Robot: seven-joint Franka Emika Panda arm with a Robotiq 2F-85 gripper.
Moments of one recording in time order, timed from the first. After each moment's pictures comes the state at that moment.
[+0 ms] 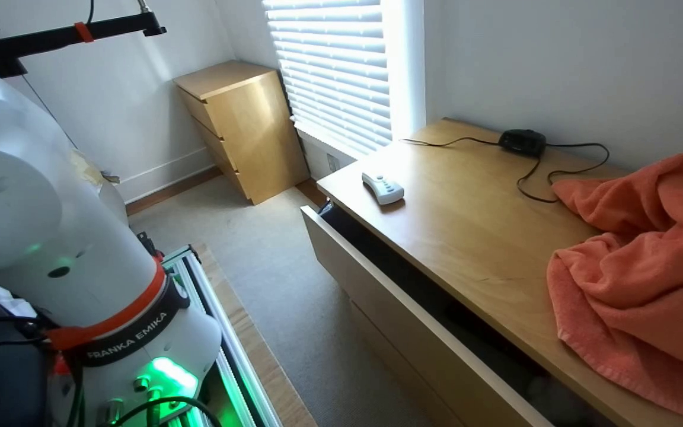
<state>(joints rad) 0.05 -0.28 0.31 -1.98 -0.06 1.63 0.39</state>
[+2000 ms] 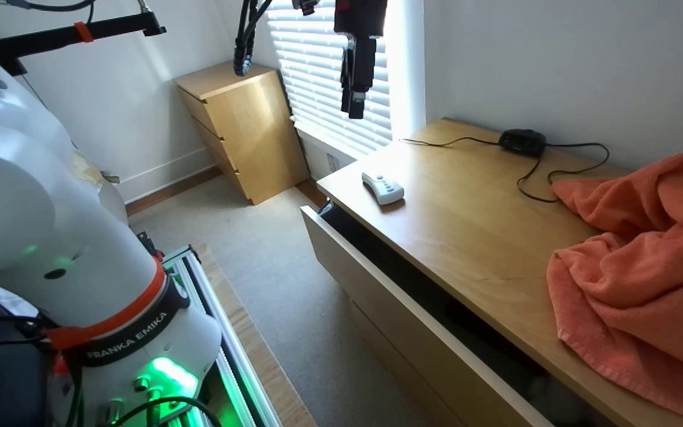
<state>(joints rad) 0.00 -0.14 0.05 -2.28 -0.06 1.79 0.56</state>
